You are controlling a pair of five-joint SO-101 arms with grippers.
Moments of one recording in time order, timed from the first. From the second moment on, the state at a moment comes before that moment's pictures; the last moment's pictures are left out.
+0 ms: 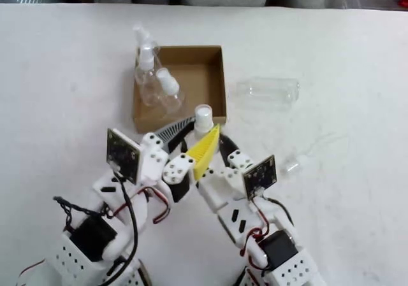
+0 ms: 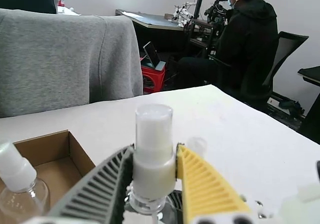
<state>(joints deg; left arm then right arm) 36.1 -80.0 70.2 26.9 12.6 -35.2 -102.2 96.7 18.8 -3.6</state>
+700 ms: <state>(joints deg) 36.6 -90.4 77.3 31.3 5.5 -34.9 -101.9 96.7 19.0 -3.2</state>
